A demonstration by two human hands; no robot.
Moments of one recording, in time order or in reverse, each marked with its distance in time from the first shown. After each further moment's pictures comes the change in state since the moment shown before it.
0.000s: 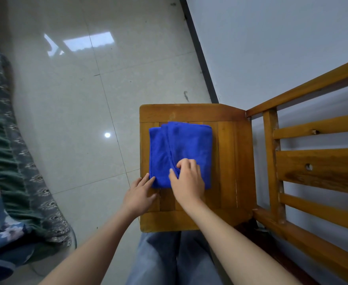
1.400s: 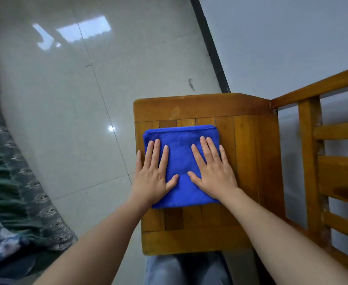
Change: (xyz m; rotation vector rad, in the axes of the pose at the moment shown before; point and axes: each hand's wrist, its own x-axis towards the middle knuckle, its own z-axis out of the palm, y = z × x) left_hand 0.097 0.005 0.006 0.461 0.566 0.330; right_hand 0.095 0.100 0.050 -0.596 0.098 -0.526
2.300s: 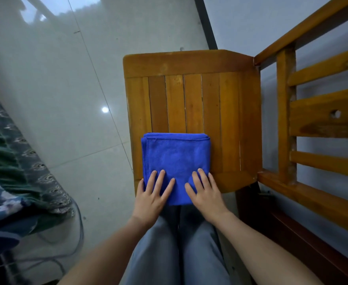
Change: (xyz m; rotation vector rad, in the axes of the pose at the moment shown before) left_hand -0.169 0.060 0.039 0.041 0.085 0.218; right_hand -0.181 -0.045 0.028 -0.013 0.164 -0.201
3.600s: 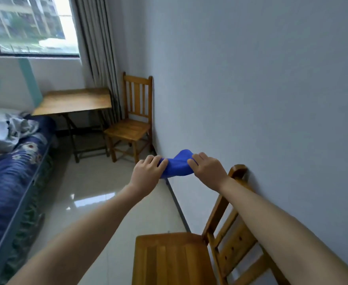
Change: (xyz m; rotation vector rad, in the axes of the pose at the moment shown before) left_hand 0.133 -0.024 -0.544 0.321 0.814 0.122; right_hand 0.173 0.131 -0.539 -0.576 0.620 -0.150
